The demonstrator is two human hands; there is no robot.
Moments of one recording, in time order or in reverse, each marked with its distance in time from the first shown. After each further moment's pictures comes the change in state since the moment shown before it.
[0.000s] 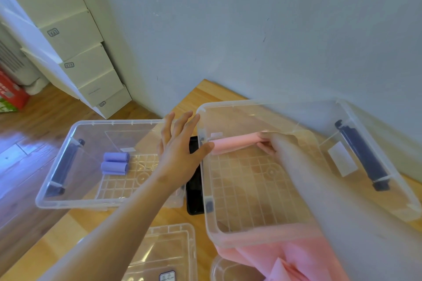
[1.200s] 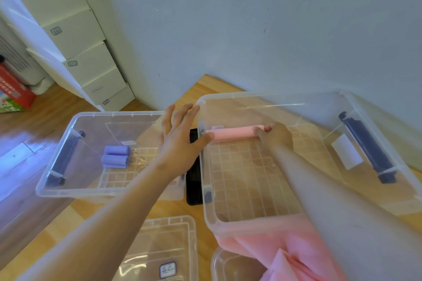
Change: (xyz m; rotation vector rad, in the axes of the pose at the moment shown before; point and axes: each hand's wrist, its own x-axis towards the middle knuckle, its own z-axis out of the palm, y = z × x) left_hand 0.003 0.000 0.003 0.023 -0.022 -0.008; right_hand 0.003 0.020 -0.001 -0.965 0.104 -0.441
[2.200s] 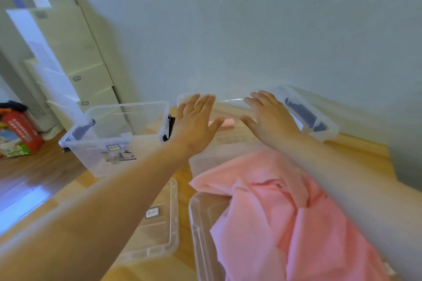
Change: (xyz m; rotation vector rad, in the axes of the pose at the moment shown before) left_hand -0.085 0.068 0.044 0.519 0.177 0.376; right_hand -0.138 0.060 -0.105 -0.462 0.306 -0.897
